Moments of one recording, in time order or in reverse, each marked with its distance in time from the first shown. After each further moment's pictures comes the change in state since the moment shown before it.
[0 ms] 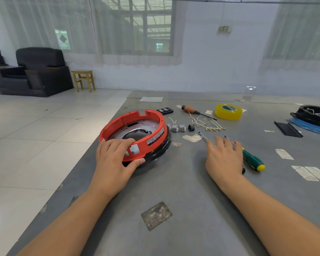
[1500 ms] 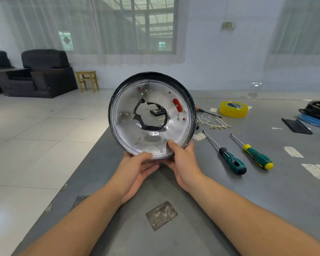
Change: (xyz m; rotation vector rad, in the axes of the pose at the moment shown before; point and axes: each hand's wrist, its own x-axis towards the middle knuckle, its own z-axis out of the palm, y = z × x) left_hand 0.007 0.040 0.020 -1.347 -0.251 -0.777; right_hand -0.010 -0.118 -0.032 2.312 -0.318 0.407
